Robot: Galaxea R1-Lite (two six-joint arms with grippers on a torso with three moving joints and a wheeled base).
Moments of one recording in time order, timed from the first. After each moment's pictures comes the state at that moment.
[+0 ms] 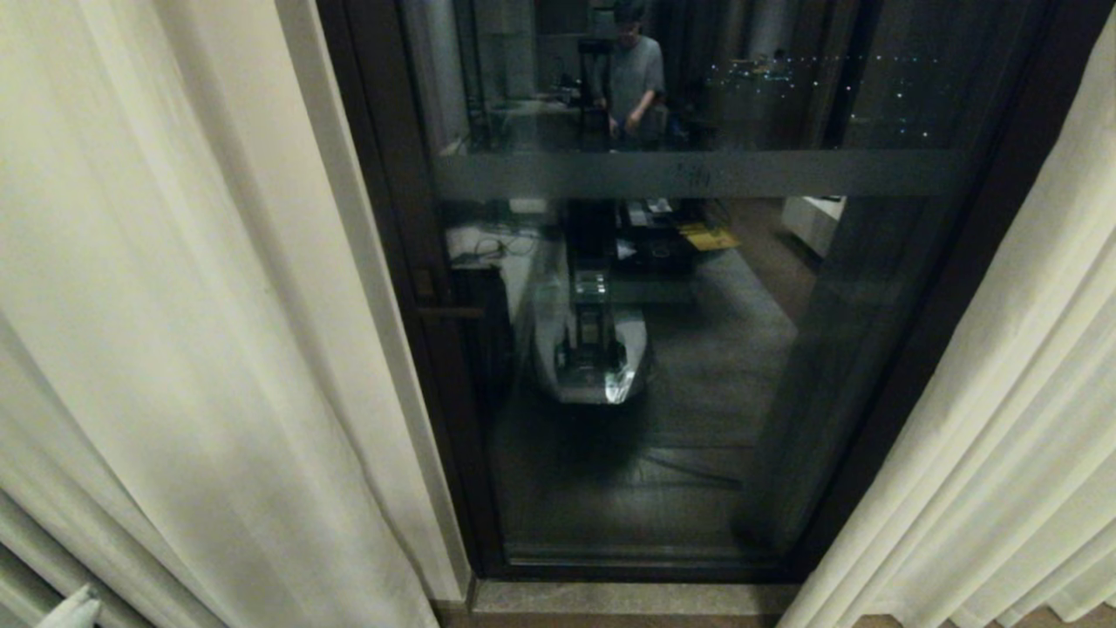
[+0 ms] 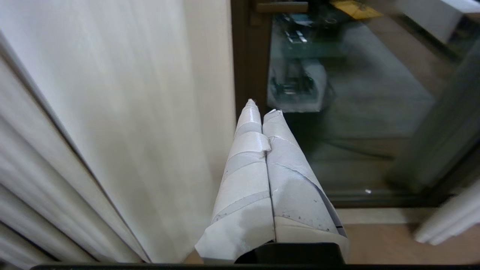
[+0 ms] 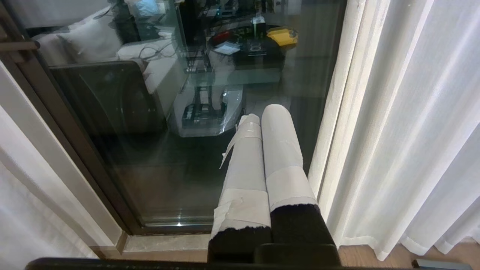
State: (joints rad) left arm -0.04 0.27 -0.01 -0.19 0.01 0.00; right arm 0.00 0.00 0.00 -0.06 -0.04 0.07
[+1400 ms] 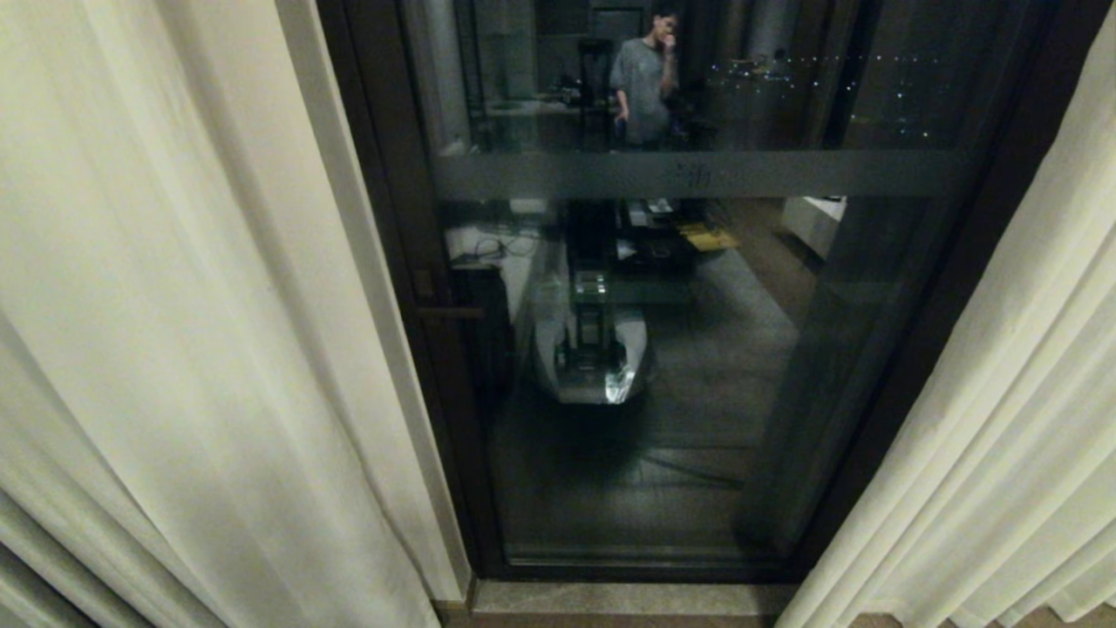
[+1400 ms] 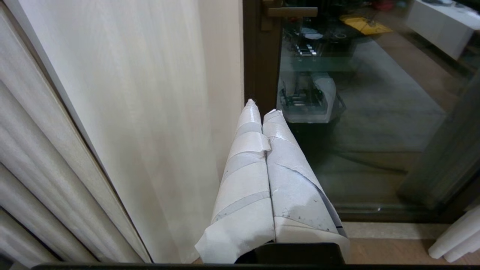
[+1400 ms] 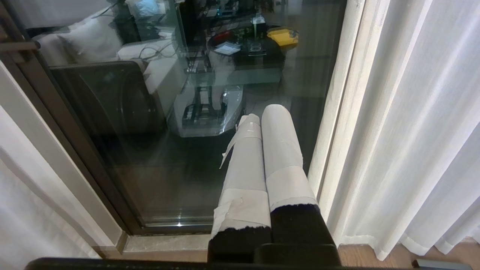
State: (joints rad) left arm 0.00 0.00 0.00 0.00 0.01 0.01; right arm 0.00 0.00 0.00 -0.06 -0.04 0.07
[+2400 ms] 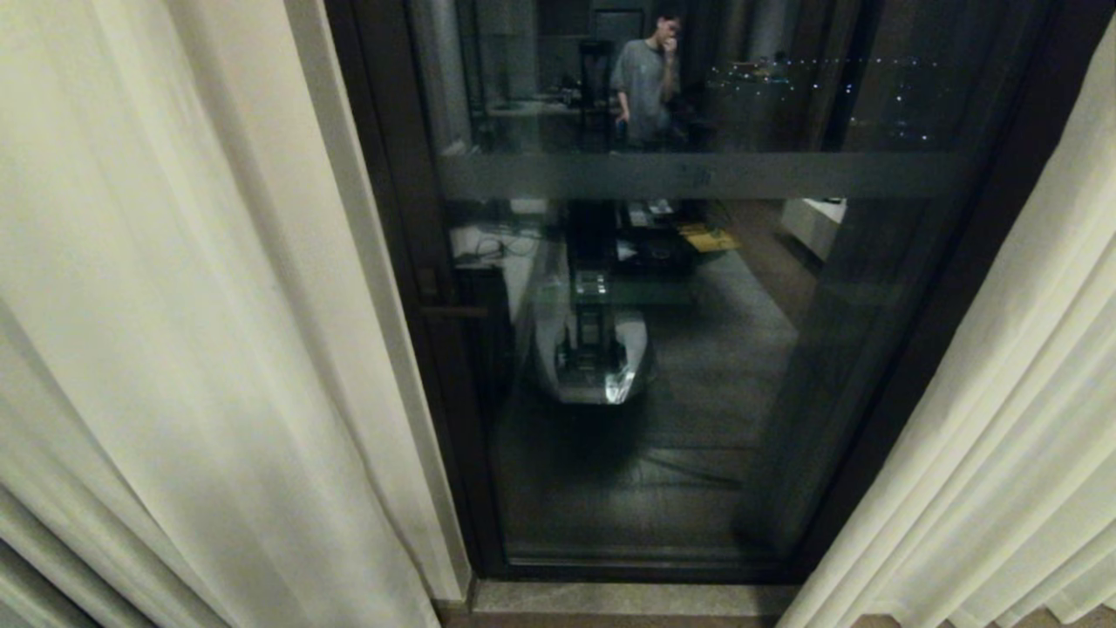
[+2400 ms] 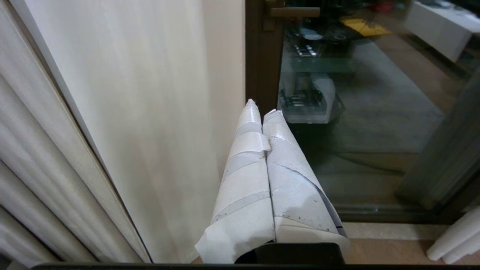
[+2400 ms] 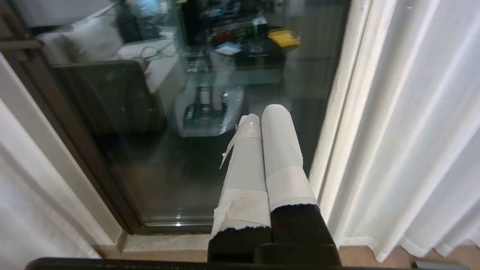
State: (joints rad) left arm 0.00 0.00 0.00 0.00 0.01 0.01; right arm 0.00 0.00 0.00 -0.06 -0.03 0.07
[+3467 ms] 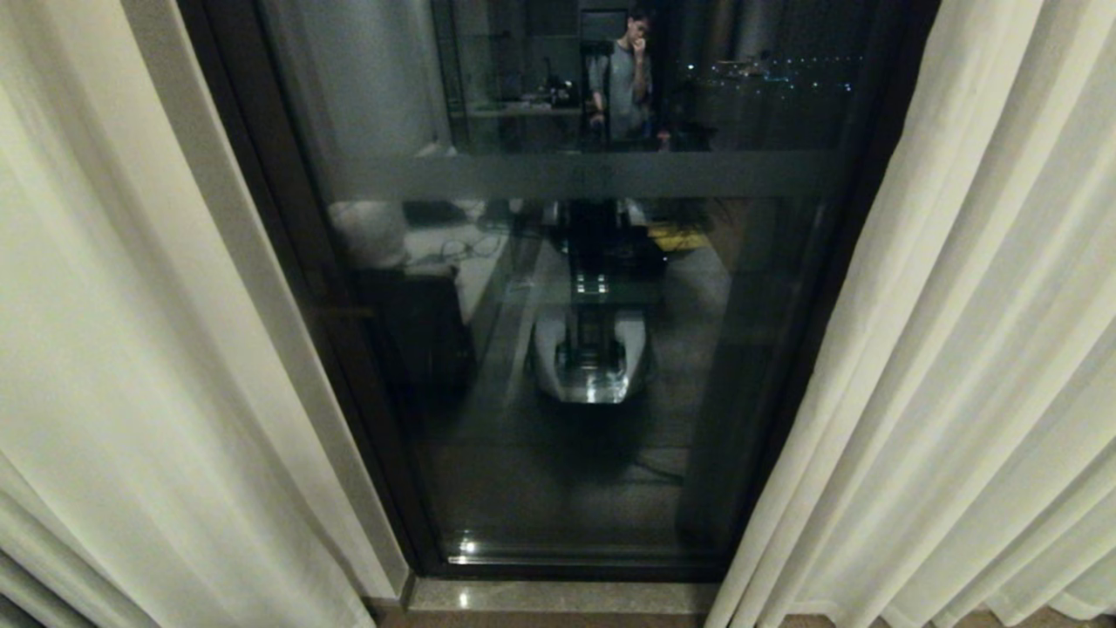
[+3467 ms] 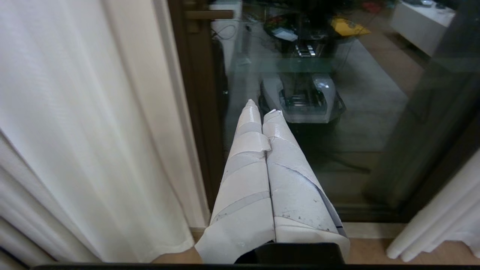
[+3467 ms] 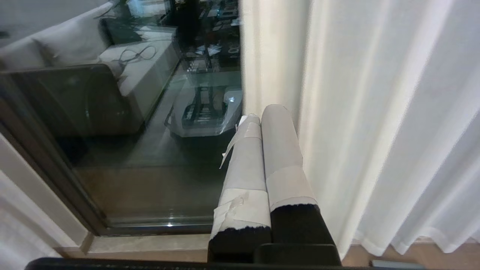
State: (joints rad) left arm 0.00 0.00 0.00 0.00 0.01 0.01; right arm 0.00 0.00 0.00 -0.06 -0.03 0.07
